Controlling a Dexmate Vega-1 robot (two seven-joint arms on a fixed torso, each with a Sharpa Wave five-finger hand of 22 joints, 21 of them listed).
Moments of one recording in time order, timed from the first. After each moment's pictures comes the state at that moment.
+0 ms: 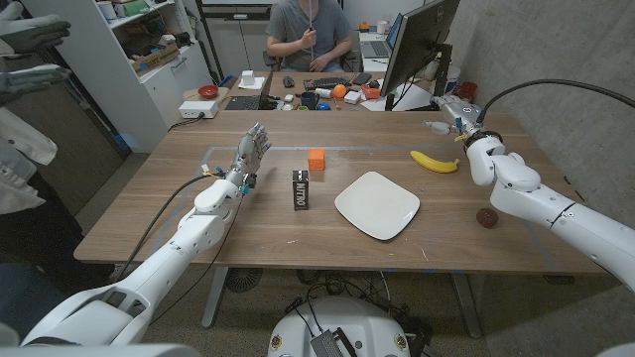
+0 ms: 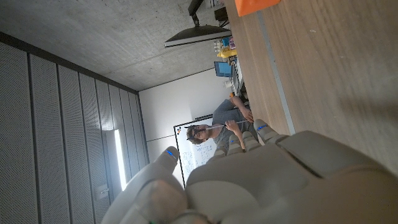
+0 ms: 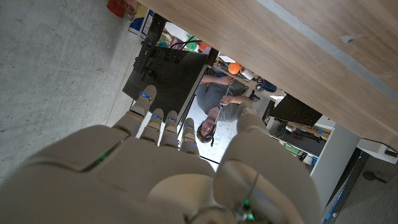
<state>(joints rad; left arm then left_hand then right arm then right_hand) 0.79 0.48 0.38 -1.20 -0.67 -0.28 -0.09 0.01 0.06 0.45 0.18 0.20 -0.17 0.06 0.19 0.17 -0.17 0.03 0.20 0.18 -0.17 0.02 0.21 0.18 -0.17 -0.01 0.40 0.17 -0.69 -0.92 -0.62 -1.69 -0.63 -0.42 -0.18 0.43 0.05 0.37 -0.15 0.21 0.09 -0.03 0.19 0.18 0.10 0.04 0.20 0.20 0.05 0.02 0.20 0.19 0.17 0.05 0.38 0.17</state>
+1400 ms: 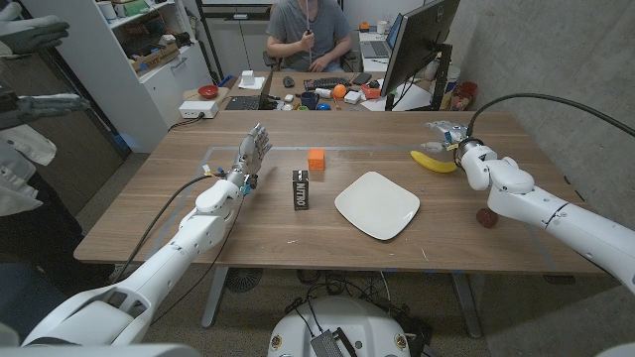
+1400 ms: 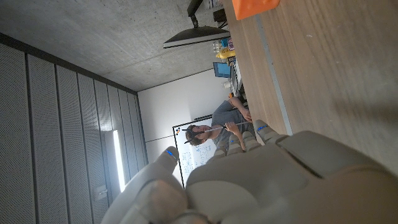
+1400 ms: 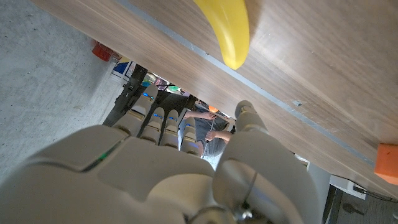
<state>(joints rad) 0.79 0.48 0.39 -1.21 -0.67 -0.28 -0.08 0.01 0.06 0.45 0.18 0.20 -0.17 0.06 0.19 0.17 -0.17 0.03 0.20 0.18 -0.17 0.03 0.21 0.18 -0.17 -0.01 0.38 0.17 -0.64 -0.91 -0.70 -1.62 -0.64 -0.39 0.00 0.45 0.06 0.36 -0.15 0.21 0.11 -0.04 0.19 0.19 0.11 0.03 0.20 0.20 0.06 0.02 0.20 0.19 0.20 0.03 0.37 0.17</state>
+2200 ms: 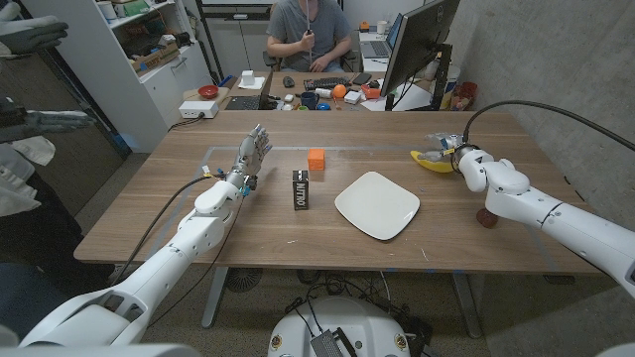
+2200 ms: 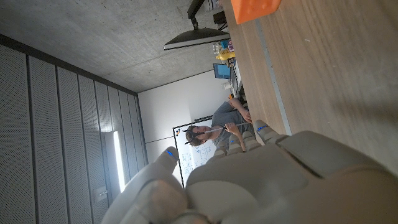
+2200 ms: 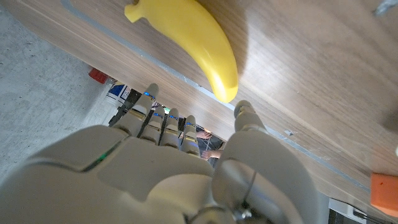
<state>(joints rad) 0.81 0.49 0.38 -1.23 -0.67 -0.27 -0.08 0.01 0.06 0.45 0.19 0.20 -0.17 0.06 0.19 0.17 -0.17 0.03 0.20 0.18 -0.17 0.03 0.21 0.18 -0.17 -0.01 0.38 0.17 -0.61 -0.90 -0.75 -1.57 -0.65 -0.39 0.09 0.46 0.06 0.35 -0.15 0.20 0.13 -0.03 0.20 0.19 0.14 0.03 0.21 0.20 0.08 0.01 0.20 0.19 0.22 0.02 0.37 0.17</state>
